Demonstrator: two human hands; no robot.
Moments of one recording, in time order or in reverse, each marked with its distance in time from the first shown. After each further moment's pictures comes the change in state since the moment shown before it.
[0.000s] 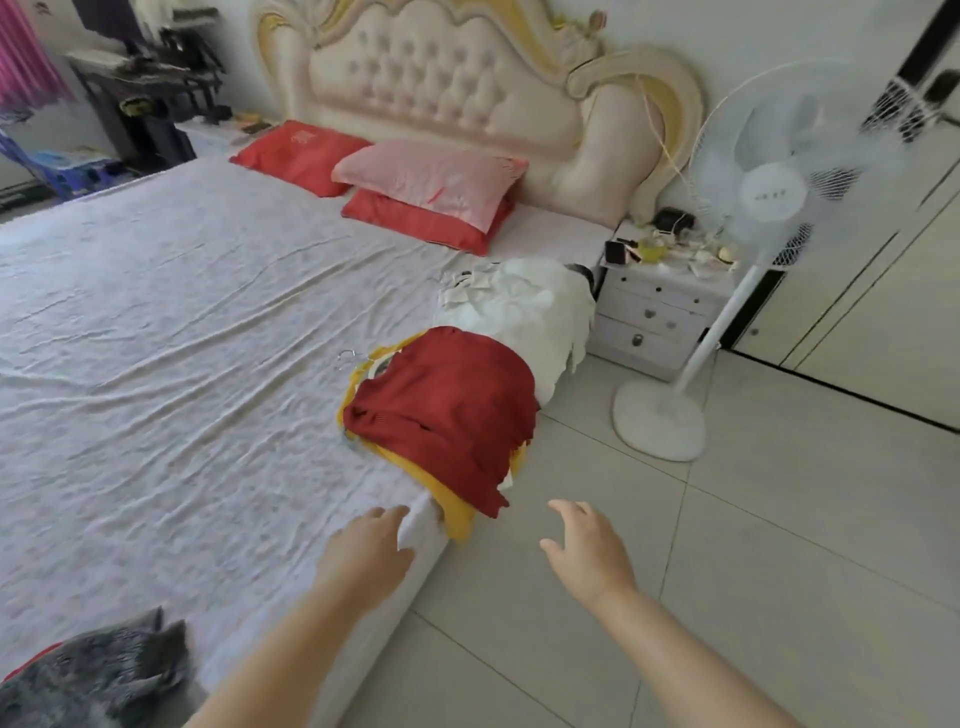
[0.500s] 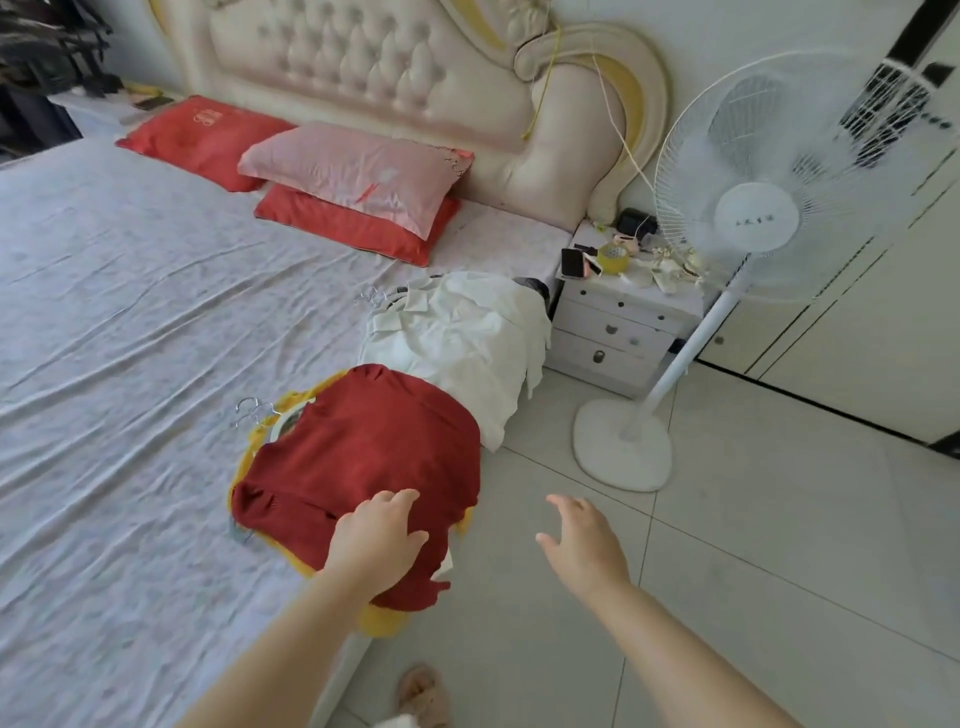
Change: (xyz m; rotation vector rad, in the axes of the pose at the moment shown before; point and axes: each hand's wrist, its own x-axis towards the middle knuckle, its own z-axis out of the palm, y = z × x) left_hand 0.234 0.120 -0.031 0.018 0.024 0.098; right_hand 0.211 0.075 -0.072 -0.001 -0.017 0.121
